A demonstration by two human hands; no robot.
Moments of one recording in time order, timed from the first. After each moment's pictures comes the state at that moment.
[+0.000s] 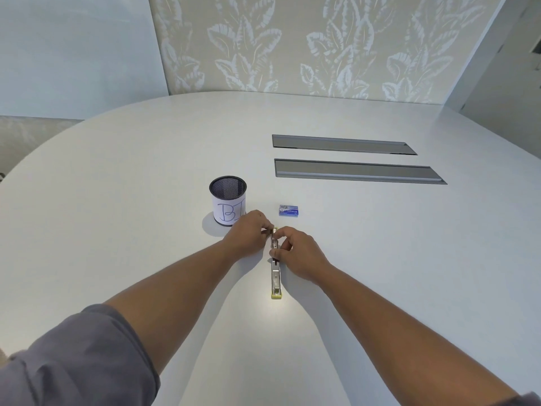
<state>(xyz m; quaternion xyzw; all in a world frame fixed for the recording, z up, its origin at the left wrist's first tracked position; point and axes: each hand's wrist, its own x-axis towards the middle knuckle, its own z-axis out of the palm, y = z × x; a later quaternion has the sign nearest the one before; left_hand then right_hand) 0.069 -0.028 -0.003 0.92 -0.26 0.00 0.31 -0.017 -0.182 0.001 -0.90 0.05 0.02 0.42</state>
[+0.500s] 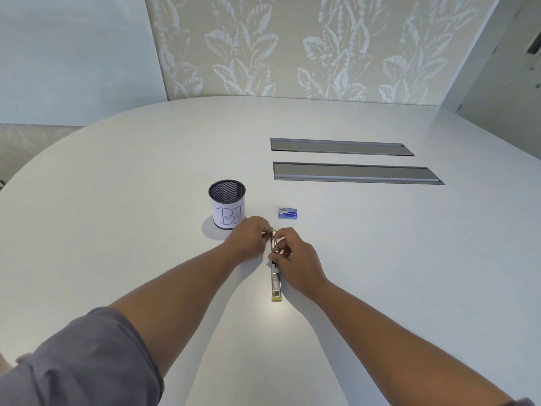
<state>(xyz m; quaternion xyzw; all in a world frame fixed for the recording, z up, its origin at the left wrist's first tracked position) 0.064 -0.030 0.003 0.92 -0.28 0.00 0.27 -0.034 -0.168 -0.009 -0.90 0.02 -0.10 0.42</state>
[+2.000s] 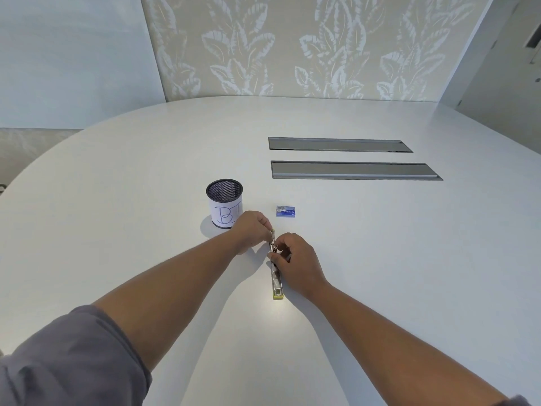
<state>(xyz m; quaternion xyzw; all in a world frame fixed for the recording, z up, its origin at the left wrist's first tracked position) 0.061 -0.043 0.029 0.87 -0.06 -0.18 0.46 -0.039 -0.175 -0.025 -0.90 0.01 -0.14 0.41</state>
